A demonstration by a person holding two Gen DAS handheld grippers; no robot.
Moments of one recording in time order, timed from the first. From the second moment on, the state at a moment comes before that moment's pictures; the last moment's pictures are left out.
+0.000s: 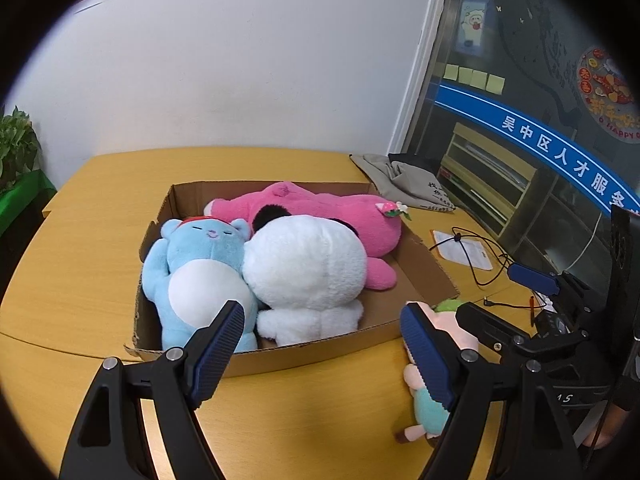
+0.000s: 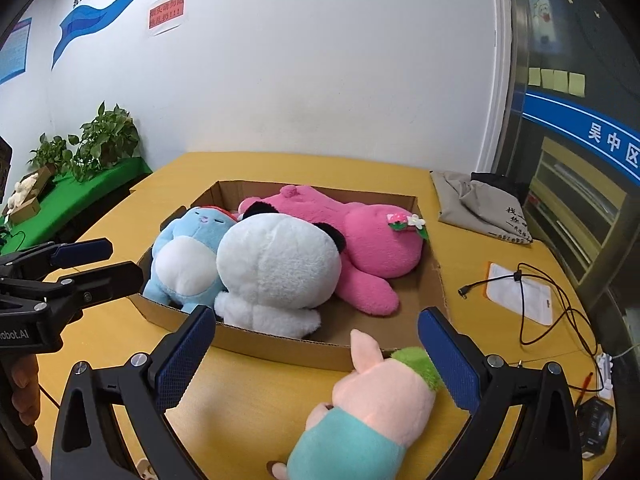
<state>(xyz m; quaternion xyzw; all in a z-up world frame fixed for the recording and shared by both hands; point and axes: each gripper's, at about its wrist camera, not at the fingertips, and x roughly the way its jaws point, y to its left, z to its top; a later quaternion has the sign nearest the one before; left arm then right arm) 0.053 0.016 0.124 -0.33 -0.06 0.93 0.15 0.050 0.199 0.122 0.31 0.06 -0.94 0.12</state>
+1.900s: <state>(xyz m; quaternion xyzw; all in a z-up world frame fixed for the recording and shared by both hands) -0.003 0.153 0.035 -0.46 -0.02 0.83 0.30 0.080 0.273 -0.010 0.43 -0.04 -0.87 0.24</state>
